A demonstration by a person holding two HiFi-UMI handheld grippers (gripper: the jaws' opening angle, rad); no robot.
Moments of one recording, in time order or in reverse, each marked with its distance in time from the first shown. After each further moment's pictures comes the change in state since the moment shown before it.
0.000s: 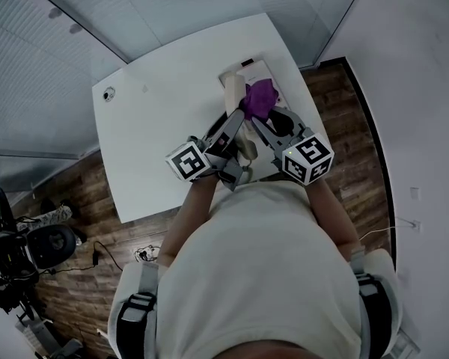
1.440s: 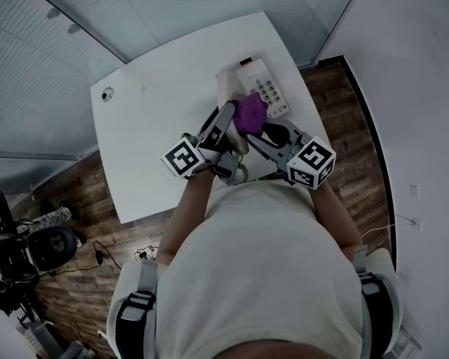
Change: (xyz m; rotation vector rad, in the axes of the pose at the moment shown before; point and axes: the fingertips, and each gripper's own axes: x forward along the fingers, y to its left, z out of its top) left arm -0.004 0.006 0.015 -0.082 -0.066 0.011; right arm -0.014 0.041 -0.016 -0.010 0.045 0.225
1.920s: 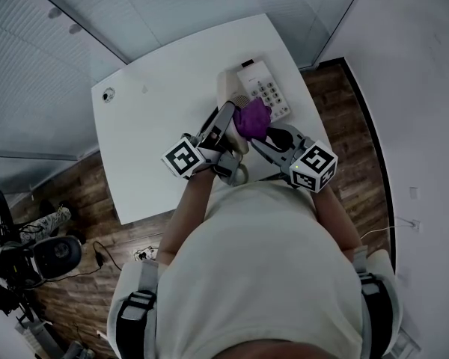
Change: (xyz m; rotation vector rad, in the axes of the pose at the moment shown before) left arm 0.001 0.002 0.008 -0.004 -0.017 0.001; right arm -0.004 -0.003 -0.012 0.012 0.037 -0.017
